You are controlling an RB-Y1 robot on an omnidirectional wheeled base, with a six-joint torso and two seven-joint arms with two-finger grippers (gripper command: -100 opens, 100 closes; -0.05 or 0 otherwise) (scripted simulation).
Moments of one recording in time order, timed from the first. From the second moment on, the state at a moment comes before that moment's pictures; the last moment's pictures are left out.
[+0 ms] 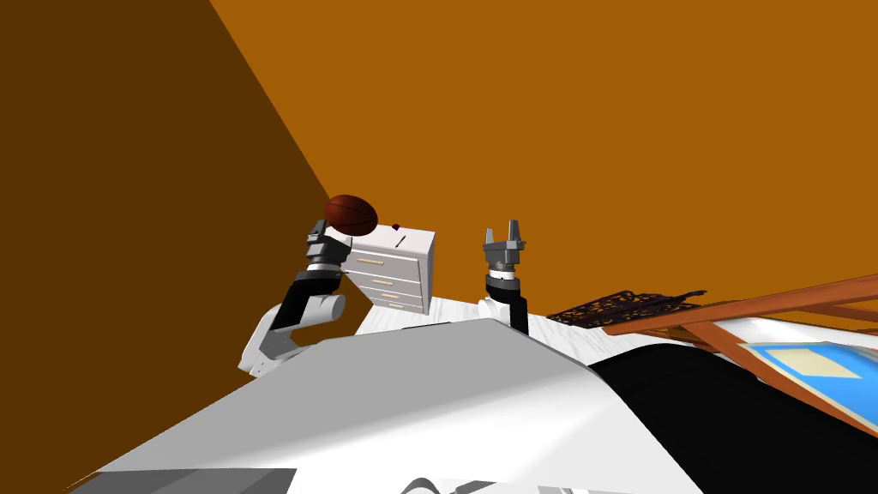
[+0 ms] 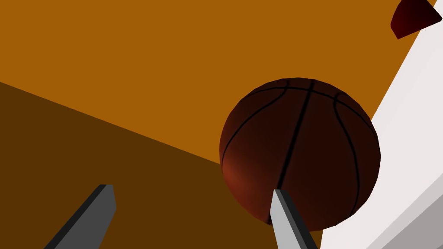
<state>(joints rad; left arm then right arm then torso) 0.24 0.18 0.16 -2.20 0.01 -0.03 0.32 0.47 -0.03 0.07 -2.40 -0.05 -0.43 -0.15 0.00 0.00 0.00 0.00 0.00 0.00</state>
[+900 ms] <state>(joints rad) 0.03 0.20 0.26 -2.16 0.01 0.22 0.44 0.47 -0.03 0.07 -2.40 -0.05 -0.43 -0.15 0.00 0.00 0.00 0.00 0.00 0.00</state>
